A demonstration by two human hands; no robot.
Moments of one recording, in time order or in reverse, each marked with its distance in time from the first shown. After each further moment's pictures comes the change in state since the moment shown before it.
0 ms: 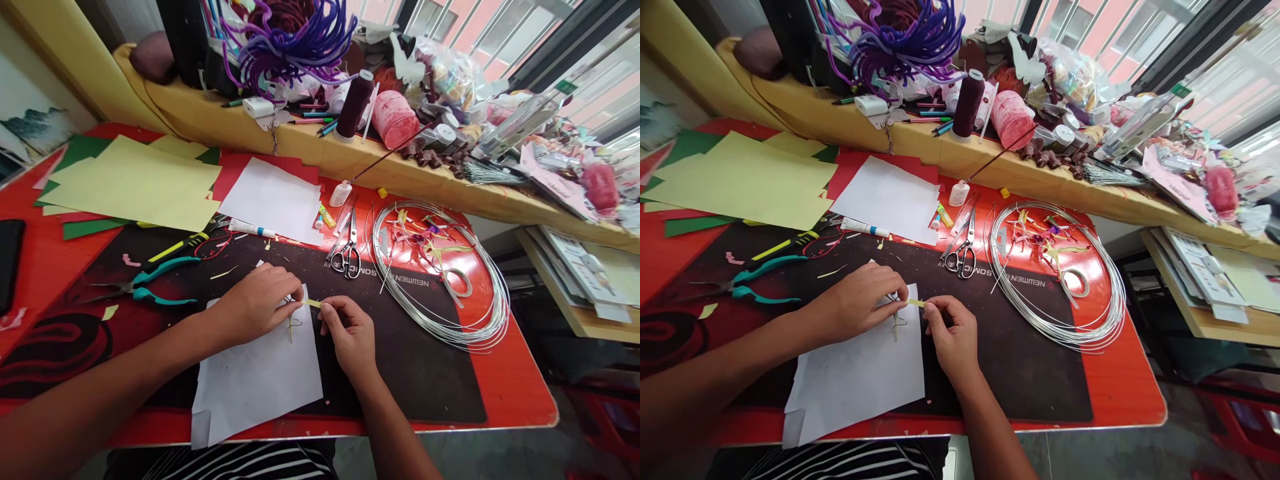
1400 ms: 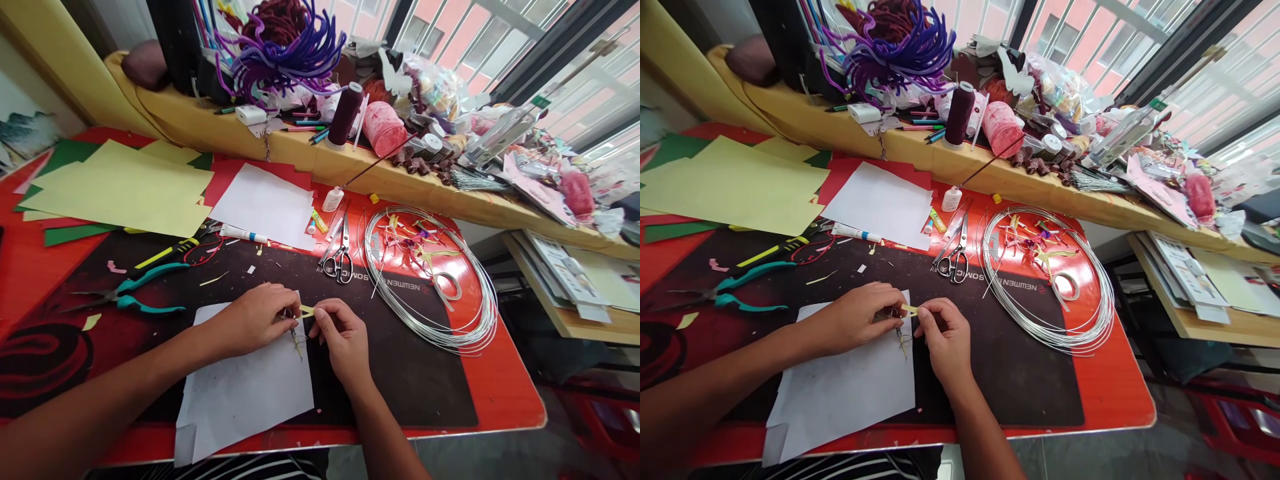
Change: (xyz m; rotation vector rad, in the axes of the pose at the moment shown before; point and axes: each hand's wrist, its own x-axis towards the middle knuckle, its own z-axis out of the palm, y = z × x) left_hand 0.004 0.006 0.012 -0.234 -0.145 -0.110; right_hand 0.001 -0.001 -0.001 0.154 0.000 0.022
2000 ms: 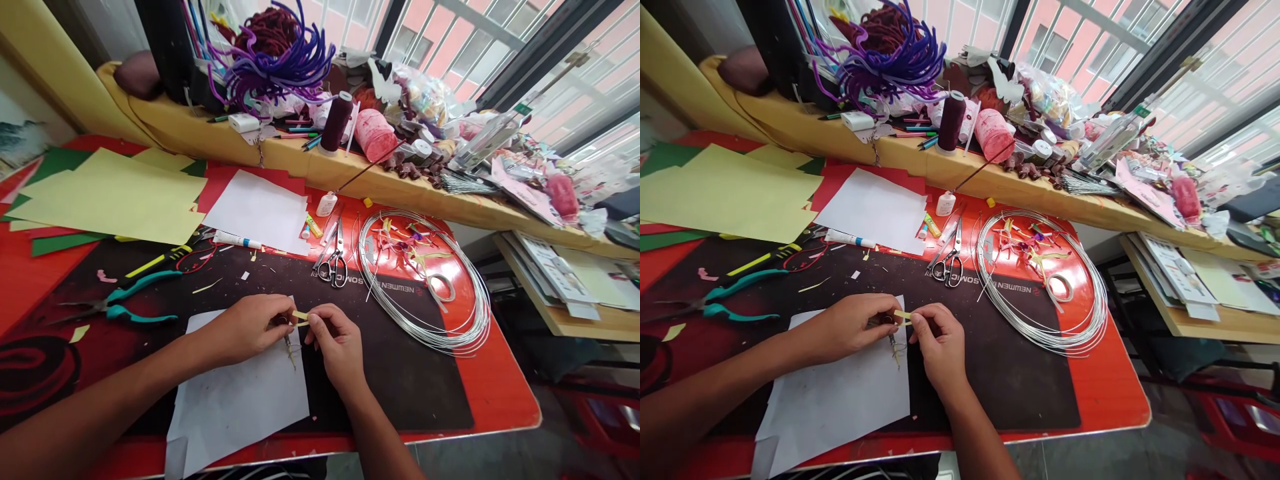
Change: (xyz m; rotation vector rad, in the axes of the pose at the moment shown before) left_hand 0.001 0.006 -0.002 -0.100 -0.039 -0.091; right_hand 0.000 -0.002 0.001 0.011 -0.001 0.004
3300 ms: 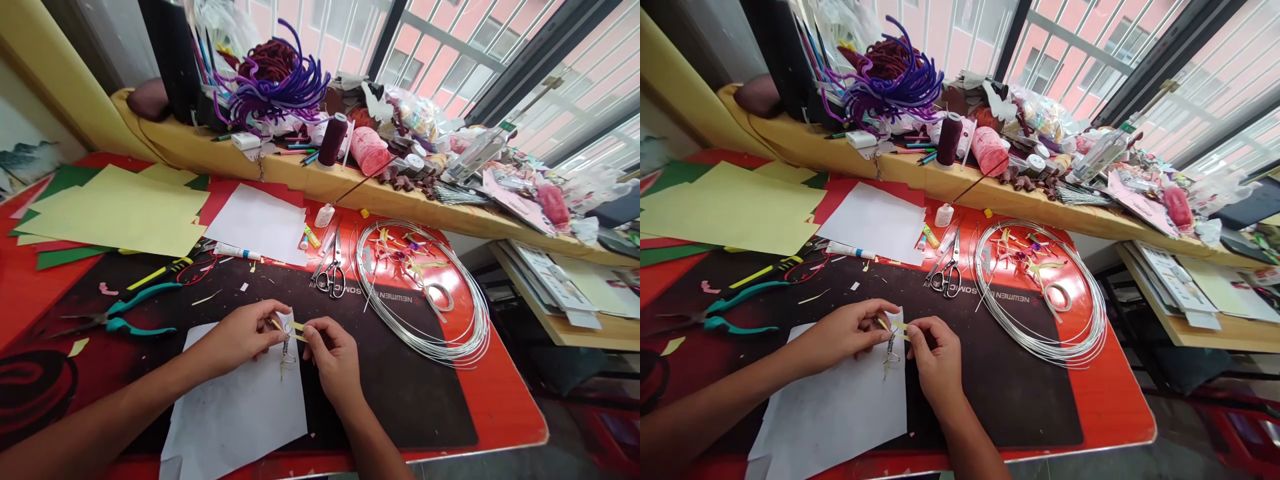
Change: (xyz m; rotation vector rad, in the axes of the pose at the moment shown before) left_hand -0.005 -0.013 0.013 -0.573 0.055 -0.319; right_hand -0.002 -0.004 0.004 -0.079 0.013 0.046
